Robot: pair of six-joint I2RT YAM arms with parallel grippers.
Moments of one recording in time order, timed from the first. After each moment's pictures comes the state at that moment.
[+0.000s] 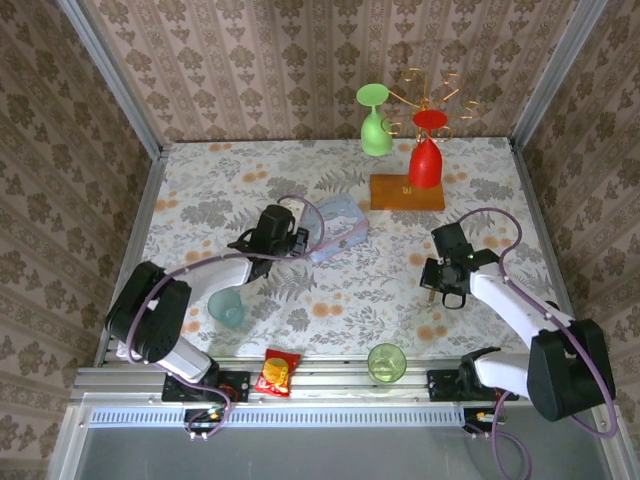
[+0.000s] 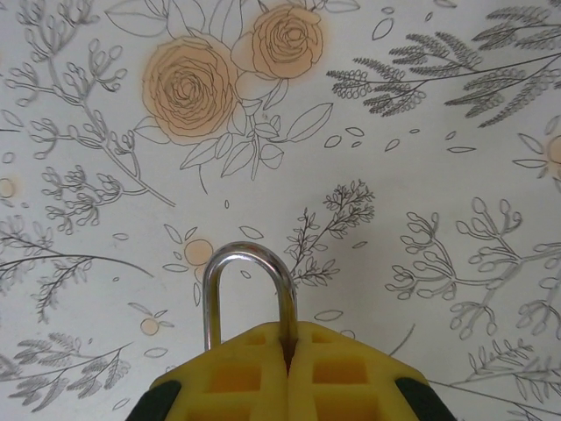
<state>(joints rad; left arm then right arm) -0.64 1.53 0.79 0.08 -0.05 -0.19 0.23 1.22 0.67 -0.66 0.05 0.55</state>
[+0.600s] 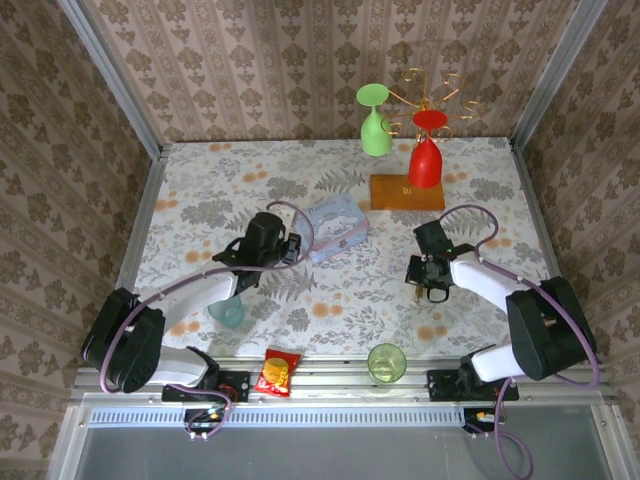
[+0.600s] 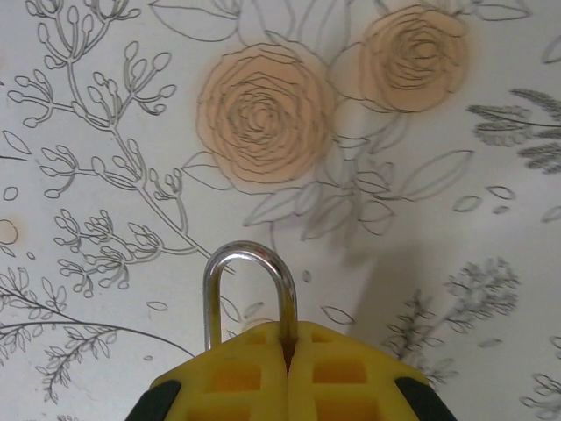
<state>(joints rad) -0.65 1.36 0.71 0.01 -0.06 -0.23 0.30 1.43 0.69 -0.48 0.05 0.58</state>
